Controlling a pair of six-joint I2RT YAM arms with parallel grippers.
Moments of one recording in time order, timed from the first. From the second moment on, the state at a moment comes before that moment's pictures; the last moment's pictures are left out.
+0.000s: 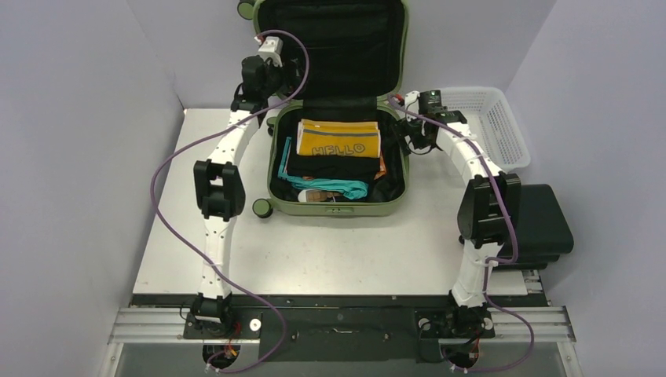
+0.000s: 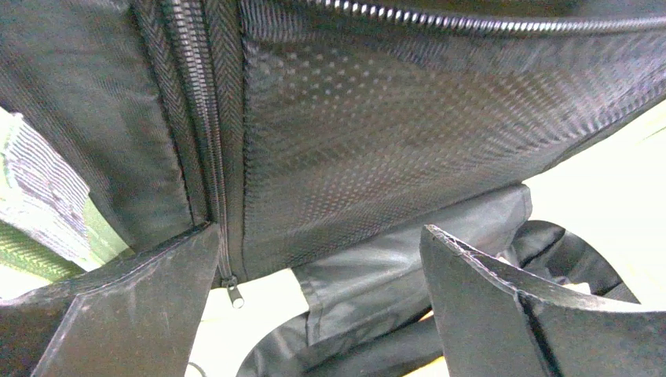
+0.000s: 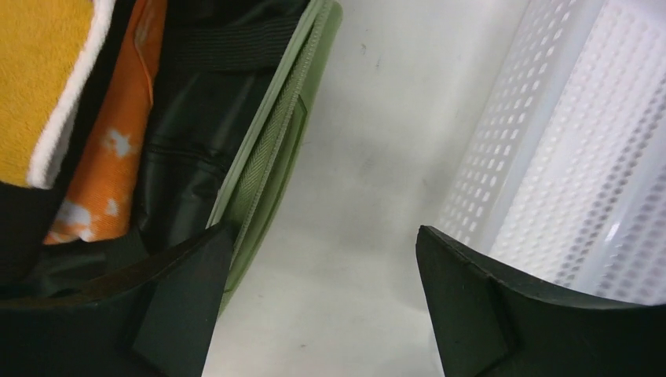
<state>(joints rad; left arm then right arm) -0.18 2.48 2.40 0.00 0.29 -0.24 0.19 1.99 1.78 -0.70 0.03 -0.38</state>
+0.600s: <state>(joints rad) -0.18 2.31 2.08 -0.22 0.30 -0.11 0.10 1.96 1.78 -0.63 -0.18 0.07</state>
